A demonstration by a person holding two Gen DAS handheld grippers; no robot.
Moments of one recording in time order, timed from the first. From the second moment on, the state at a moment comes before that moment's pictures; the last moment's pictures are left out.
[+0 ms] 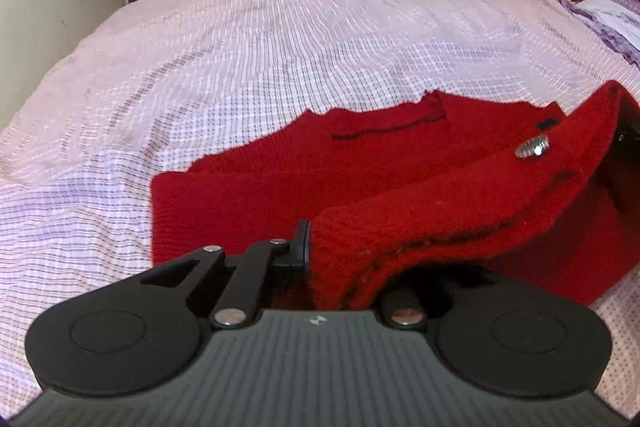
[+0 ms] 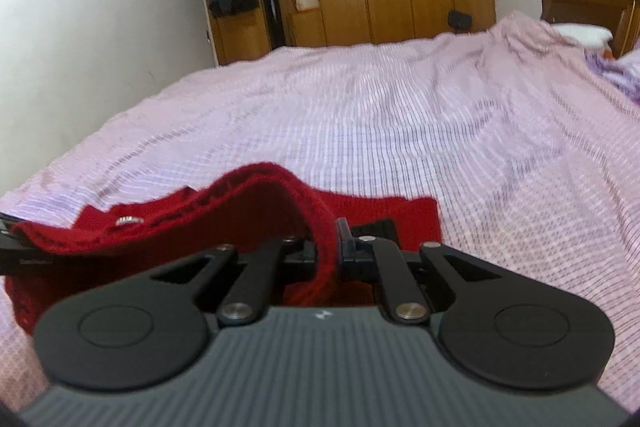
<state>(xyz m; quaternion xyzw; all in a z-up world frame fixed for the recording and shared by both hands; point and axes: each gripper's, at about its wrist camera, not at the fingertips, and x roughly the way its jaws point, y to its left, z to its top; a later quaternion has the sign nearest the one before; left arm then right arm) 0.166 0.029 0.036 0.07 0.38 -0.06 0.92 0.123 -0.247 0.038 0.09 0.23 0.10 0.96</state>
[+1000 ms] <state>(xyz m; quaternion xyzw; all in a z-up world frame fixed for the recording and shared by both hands) 0.100 0.029 0.068 0.06 0.40 -0.08 0.91 0.134 -0.239 0.028 0.09 0.28 0.09 0.95</state>
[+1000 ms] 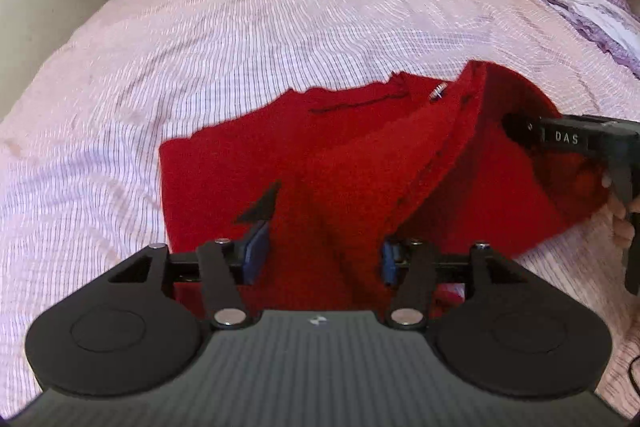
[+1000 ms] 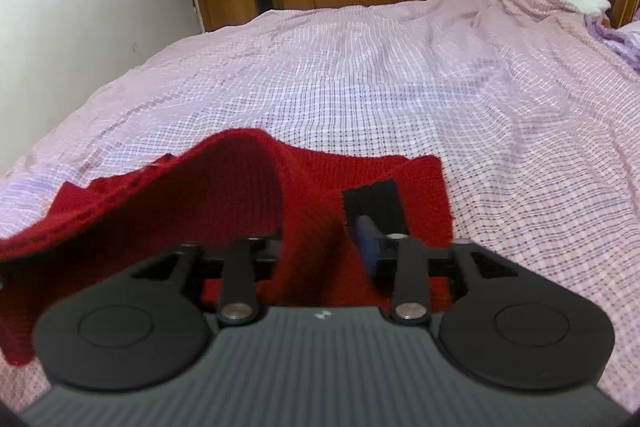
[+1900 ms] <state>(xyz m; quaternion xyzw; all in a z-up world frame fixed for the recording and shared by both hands) 0.044 -0.005 0.027 0.12 0.32 0.04 0.94 0.056 -0.249 0.035 0.02 0.23 0.02 0.97</state>
